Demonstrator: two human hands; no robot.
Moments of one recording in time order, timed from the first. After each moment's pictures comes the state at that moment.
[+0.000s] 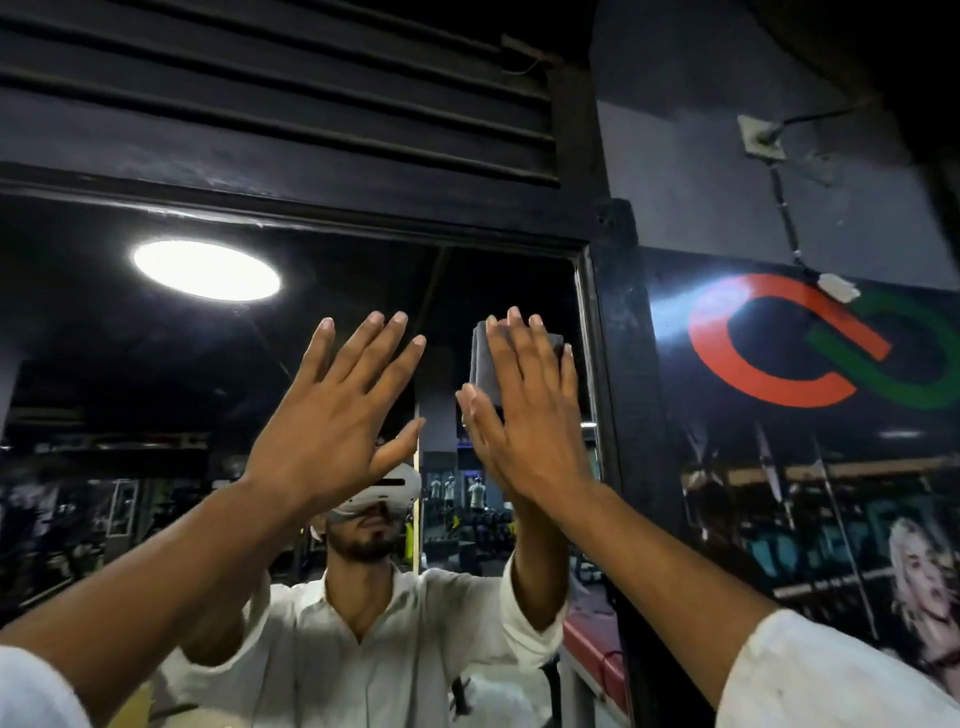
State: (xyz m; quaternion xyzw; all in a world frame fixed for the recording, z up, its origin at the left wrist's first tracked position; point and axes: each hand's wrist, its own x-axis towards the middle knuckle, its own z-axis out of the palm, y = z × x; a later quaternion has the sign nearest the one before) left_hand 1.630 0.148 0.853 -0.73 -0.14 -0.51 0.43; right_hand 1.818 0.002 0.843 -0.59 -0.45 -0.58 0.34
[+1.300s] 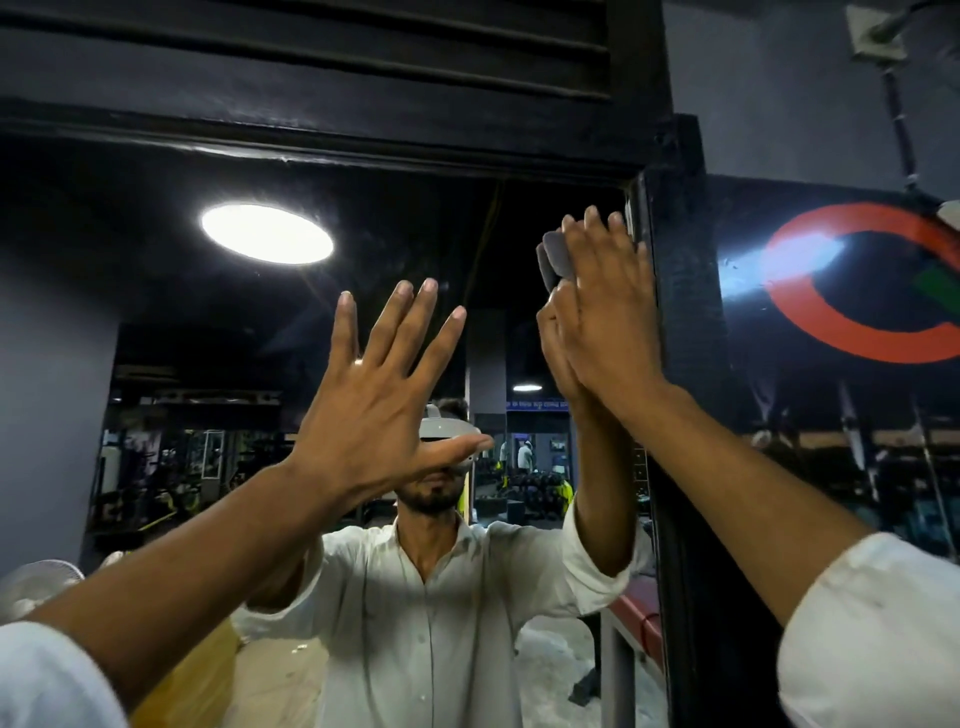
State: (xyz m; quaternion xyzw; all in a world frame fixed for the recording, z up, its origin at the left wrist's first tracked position) left_hand 1.646 0.137 0.819 -0.74 -0.17 -0.49 0.43; right_hand 1.850 -0.006 0.890 -0.55 -0.42 -0.60 0.40
